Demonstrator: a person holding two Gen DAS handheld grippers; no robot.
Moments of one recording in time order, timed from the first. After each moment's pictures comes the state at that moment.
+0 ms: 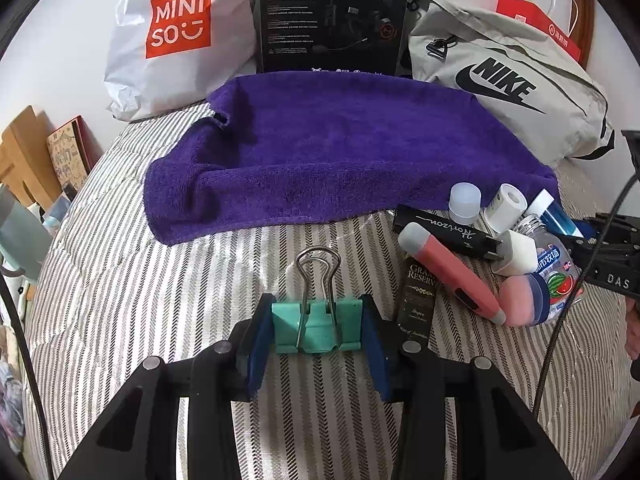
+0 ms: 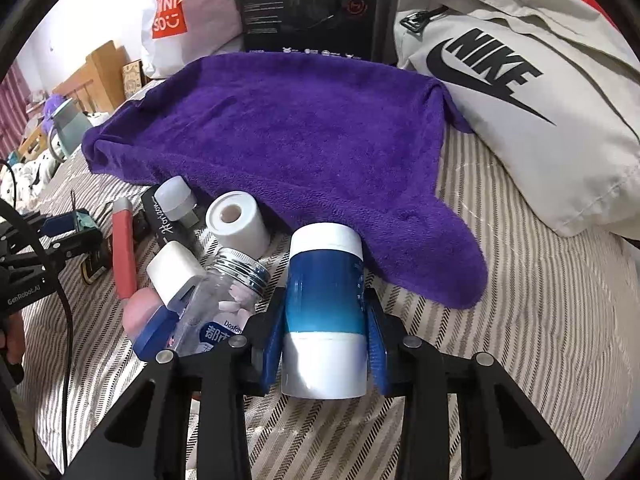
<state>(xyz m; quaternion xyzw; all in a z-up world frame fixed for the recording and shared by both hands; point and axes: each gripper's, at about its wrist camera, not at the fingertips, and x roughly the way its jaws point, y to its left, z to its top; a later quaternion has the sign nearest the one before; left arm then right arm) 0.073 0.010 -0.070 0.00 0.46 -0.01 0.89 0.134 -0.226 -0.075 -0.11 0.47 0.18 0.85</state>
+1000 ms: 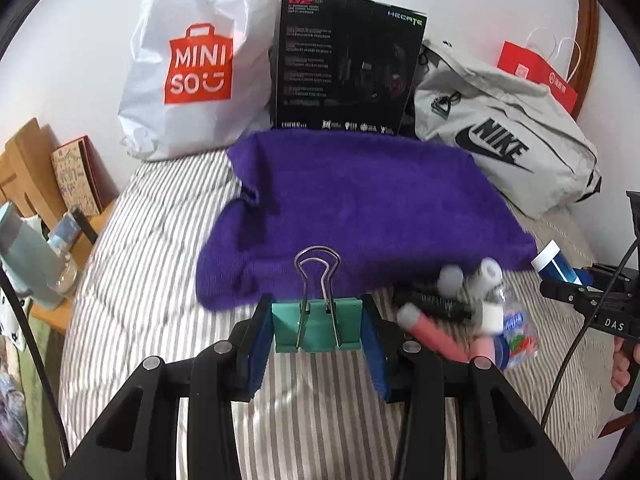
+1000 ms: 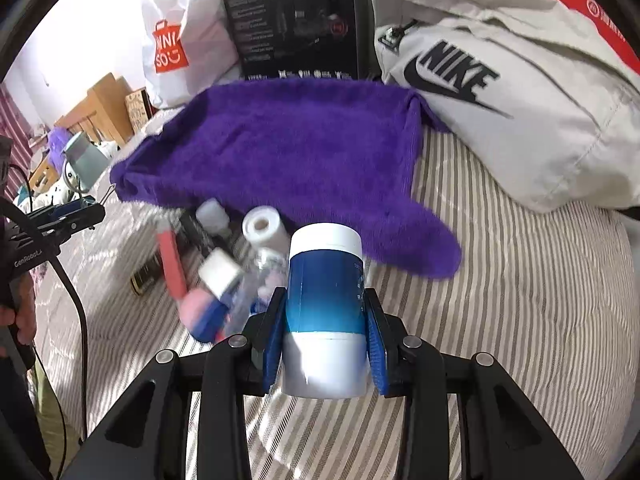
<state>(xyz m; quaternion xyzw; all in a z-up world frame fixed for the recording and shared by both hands) 0.094 0.035 -0.005 -0.02 0.43 -0.02 0.90 0.120 -0.241 -0.032 -0.05 0.47 0.19 0.86</state>
